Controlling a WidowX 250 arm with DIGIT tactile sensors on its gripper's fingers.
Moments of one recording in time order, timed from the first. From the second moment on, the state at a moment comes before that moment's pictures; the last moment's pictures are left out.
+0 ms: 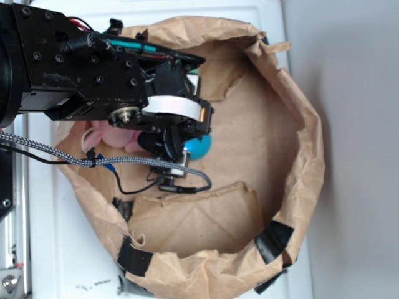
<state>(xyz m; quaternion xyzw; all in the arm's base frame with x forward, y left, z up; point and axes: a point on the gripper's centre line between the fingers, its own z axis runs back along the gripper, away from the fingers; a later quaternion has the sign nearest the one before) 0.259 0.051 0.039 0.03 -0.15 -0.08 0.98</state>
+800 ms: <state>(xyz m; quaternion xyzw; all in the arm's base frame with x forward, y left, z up) 0.274 0.046 0.028 0.03 -0.14 -0.05 0.99</state>
